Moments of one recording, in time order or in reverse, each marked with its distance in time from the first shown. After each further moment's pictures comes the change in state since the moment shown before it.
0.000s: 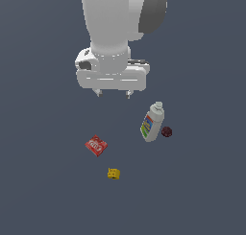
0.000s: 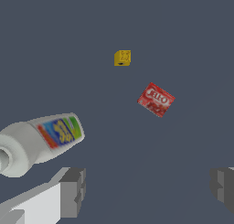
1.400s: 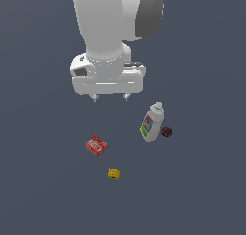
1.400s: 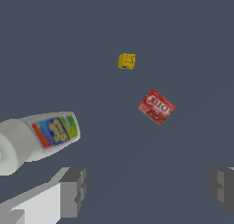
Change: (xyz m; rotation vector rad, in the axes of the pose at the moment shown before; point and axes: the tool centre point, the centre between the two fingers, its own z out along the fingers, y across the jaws) arm 0.013 0.009 0.005 0.008 -0.004 -0.101
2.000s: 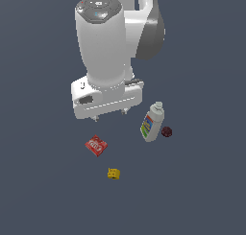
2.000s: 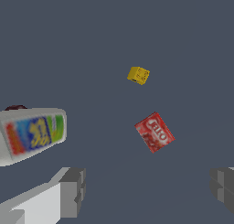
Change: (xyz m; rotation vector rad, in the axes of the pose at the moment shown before) arm 0.045 0.003 0.033 -0.031 -0.006 -0.293
